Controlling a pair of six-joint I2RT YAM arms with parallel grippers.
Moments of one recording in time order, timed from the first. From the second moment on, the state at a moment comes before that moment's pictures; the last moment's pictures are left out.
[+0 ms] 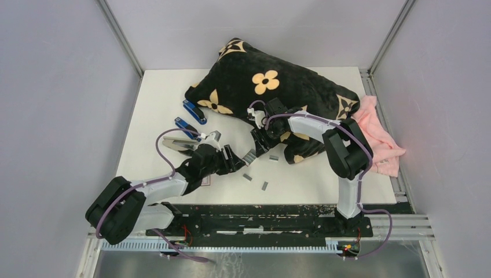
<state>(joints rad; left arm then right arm) -0.64 1.21 0.33 0.35 0.12 -0.81 0.57 1.96 1.35 -0.57 -0.52 -0.09</state>
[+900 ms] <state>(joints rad) -0.64 1.13 0.33 0.36 0.09 -0.77 0.57 2.03 1.36 -0.52 -0.66 -0.03</state>
